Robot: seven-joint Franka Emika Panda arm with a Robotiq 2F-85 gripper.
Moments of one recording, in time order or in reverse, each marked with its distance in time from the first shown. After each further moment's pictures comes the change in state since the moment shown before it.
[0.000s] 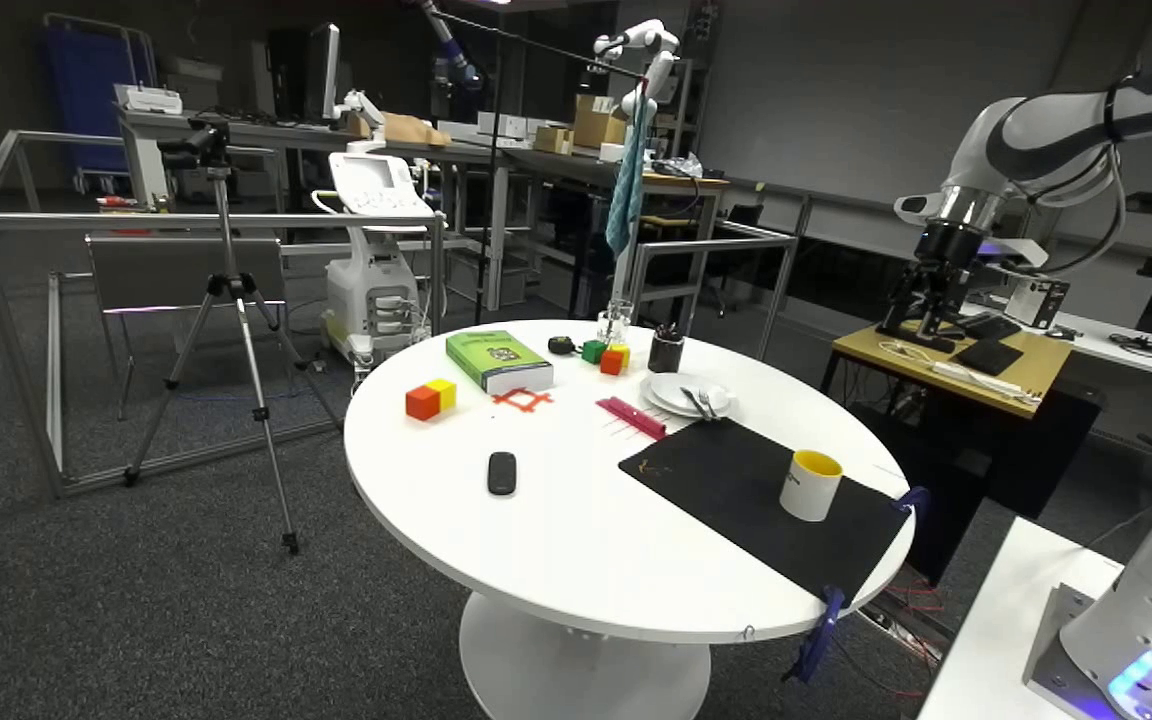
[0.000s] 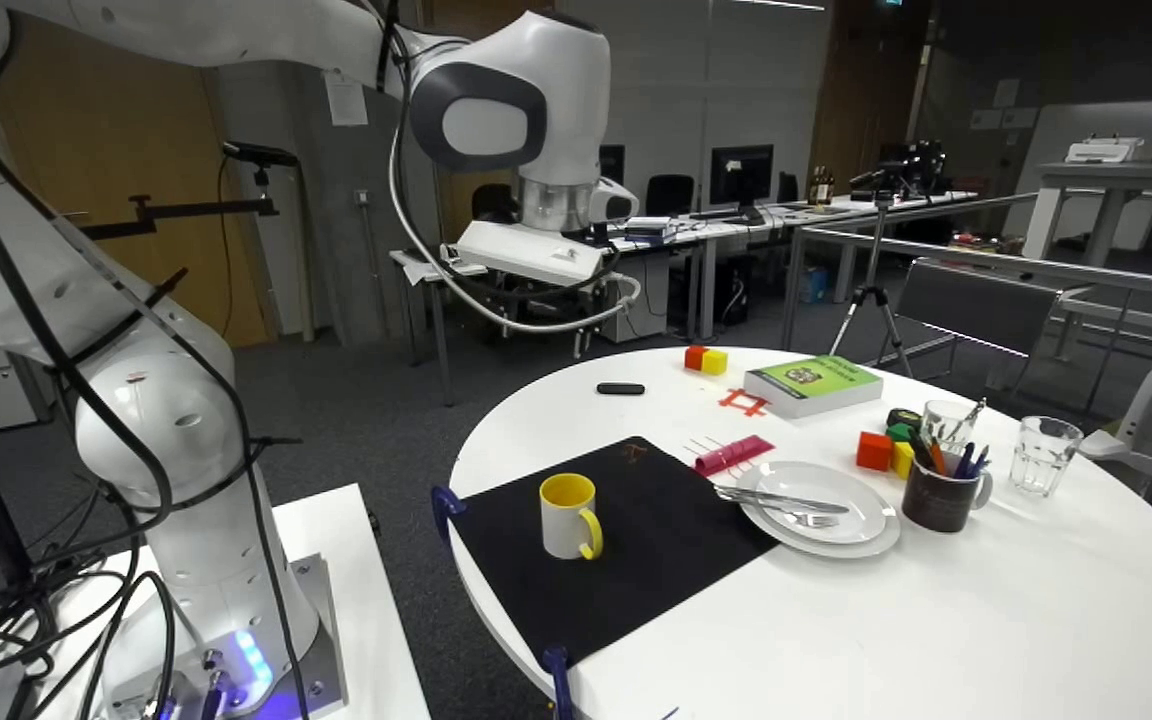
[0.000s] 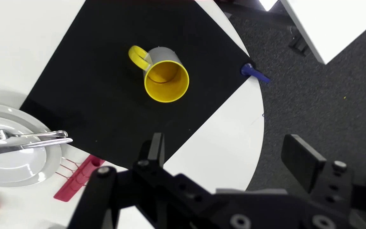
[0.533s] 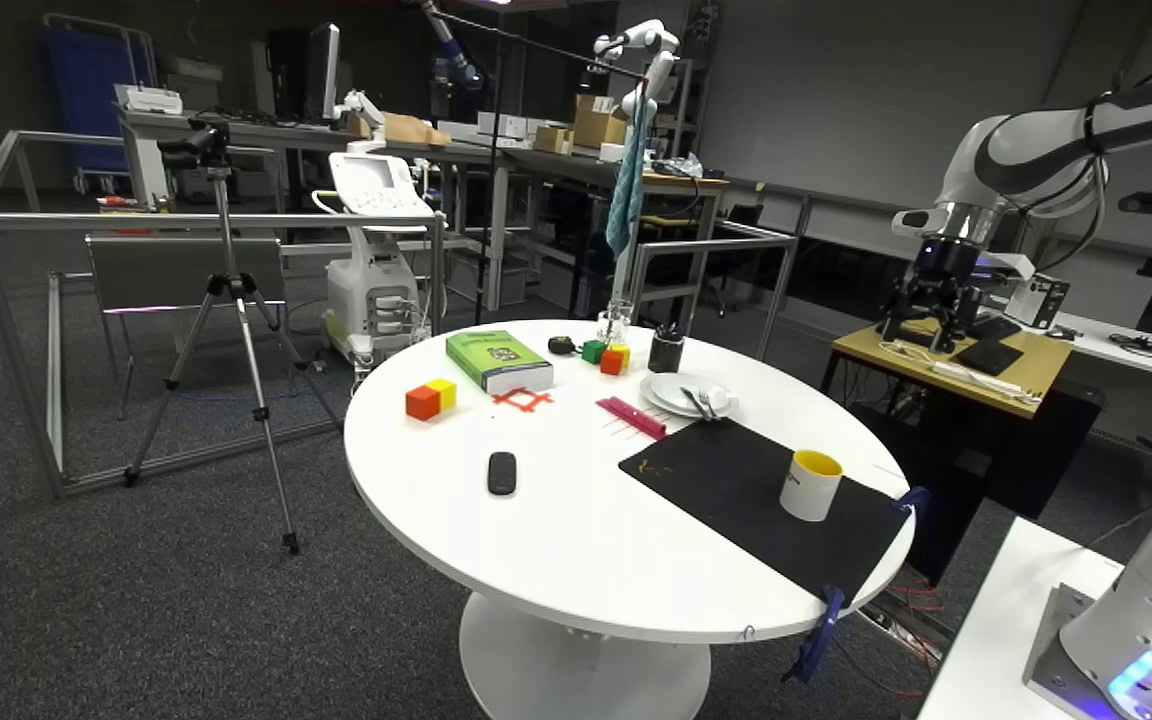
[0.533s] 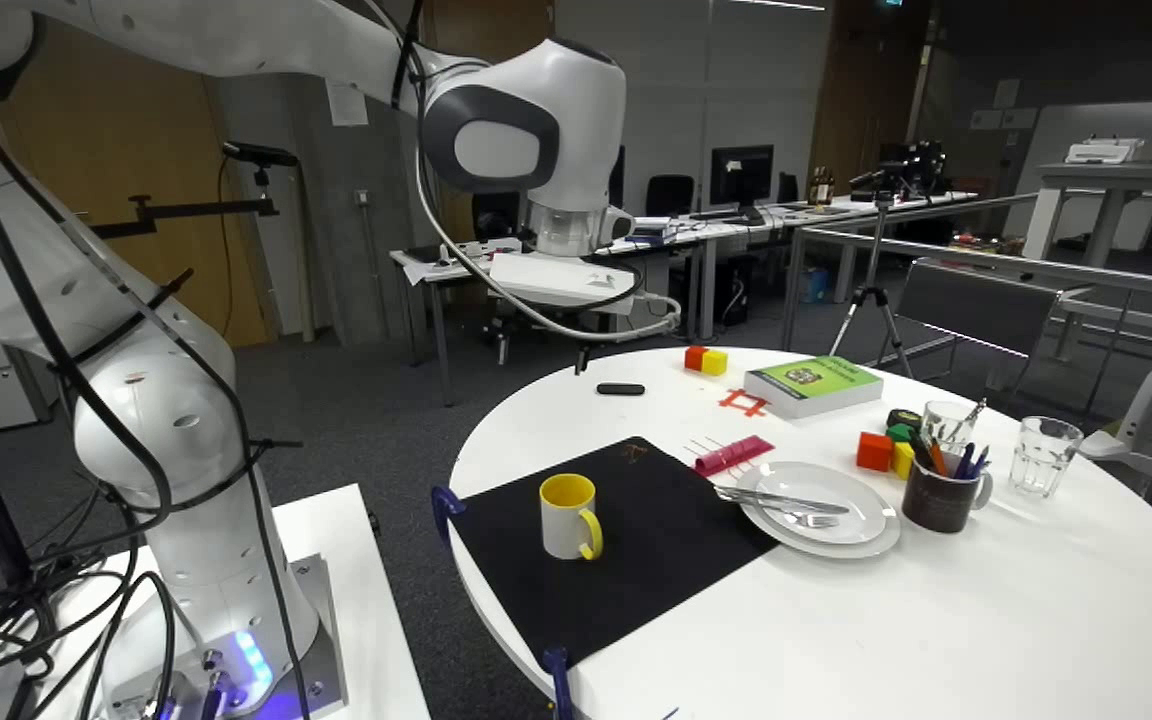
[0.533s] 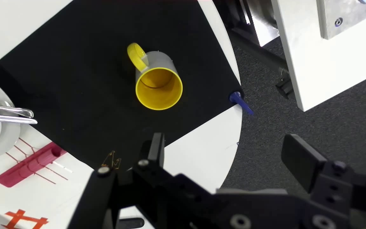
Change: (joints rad) arm -0.010 0.041 -0.019 -0.008 -0.011 -0.015 -0.318
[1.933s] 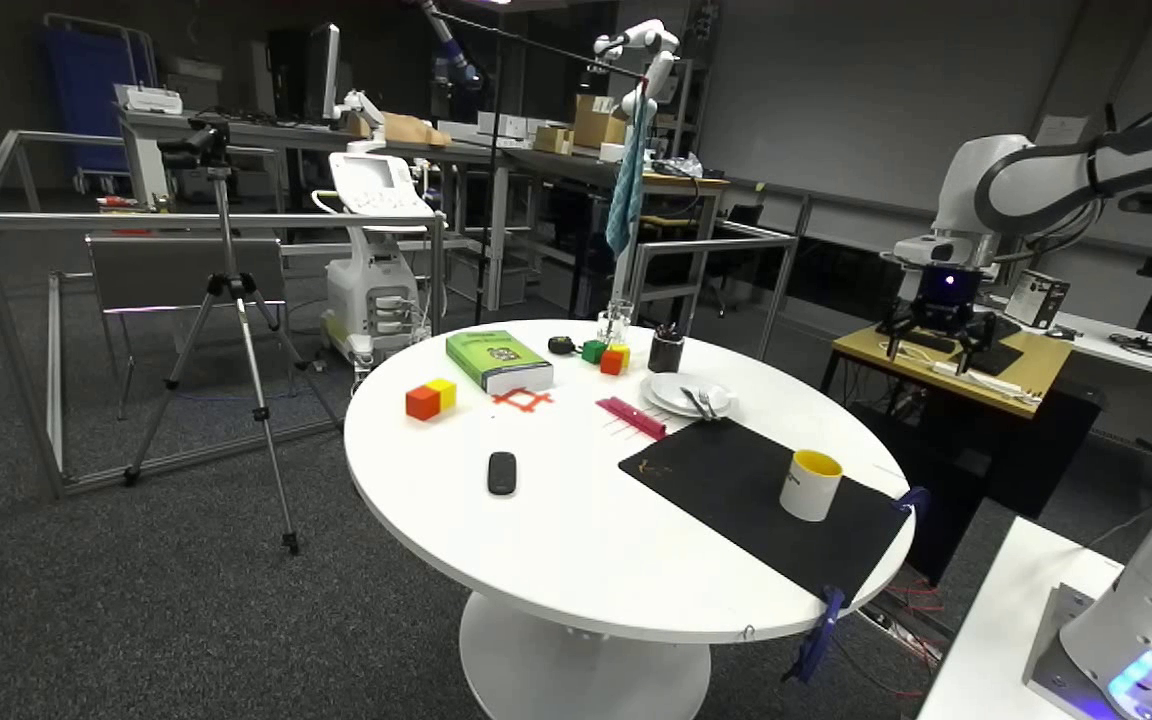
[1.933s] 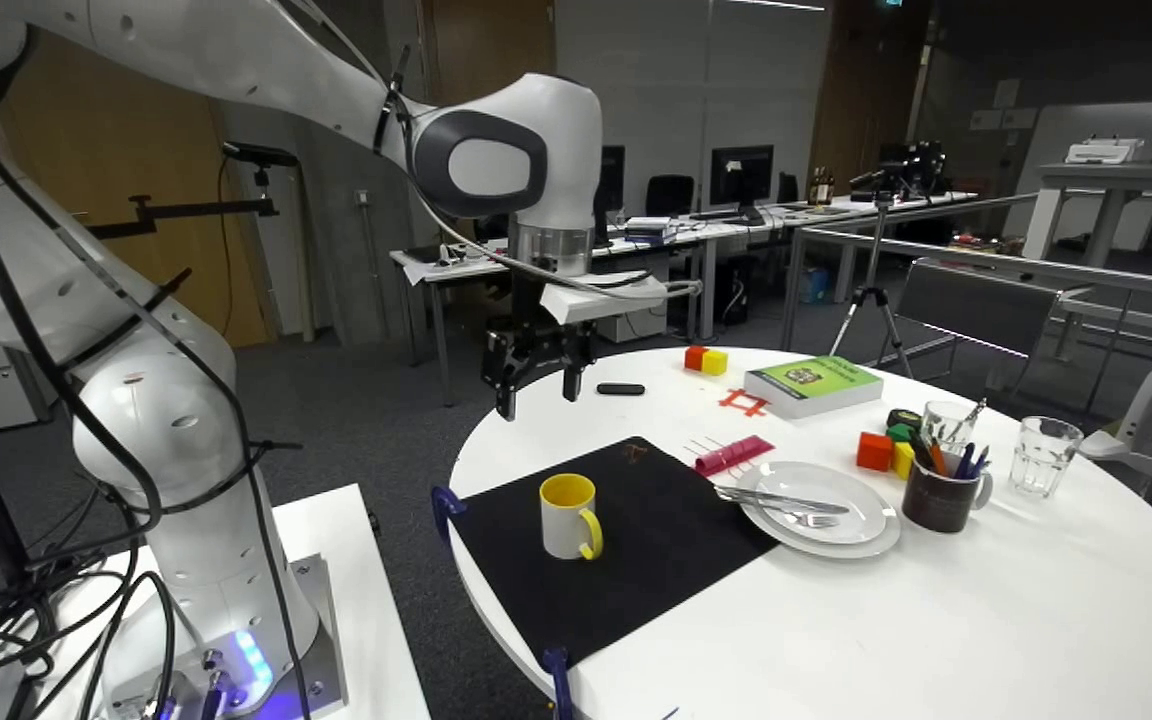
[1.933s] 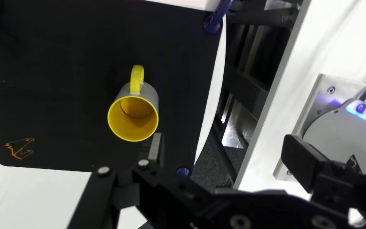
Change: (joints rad) arm -0.007 -0.015 0.027 -0.089 -0.253 0.082 -0.612
